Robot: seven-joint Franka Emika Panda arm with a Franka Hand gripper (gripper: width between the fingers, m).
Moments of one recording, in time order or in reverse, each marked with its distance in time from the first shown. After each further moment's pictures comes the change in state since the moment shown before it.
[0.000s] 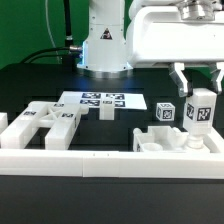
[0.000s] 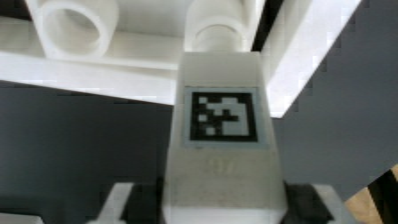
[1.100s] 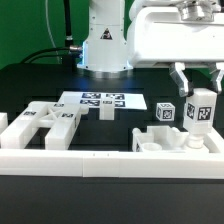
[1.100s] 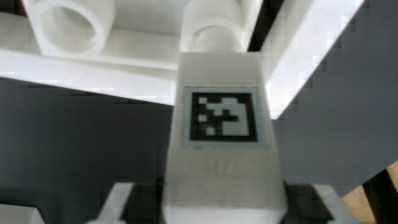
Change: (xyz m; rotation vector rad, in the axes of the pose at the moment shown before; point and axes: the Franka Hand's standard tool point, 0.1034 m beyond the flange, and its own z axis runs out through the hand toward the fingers) arm -0.003 -0.002 -0.002 -0.003 0.027 -0.025
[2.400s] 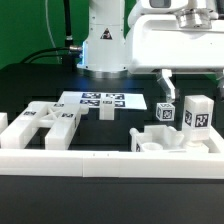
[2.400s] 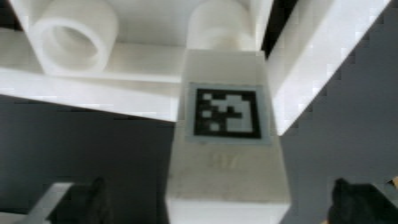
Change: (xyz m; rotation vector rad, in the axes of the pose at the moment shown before) arm -0.006 0.002 0.007 -0.005 0.001 -0.001
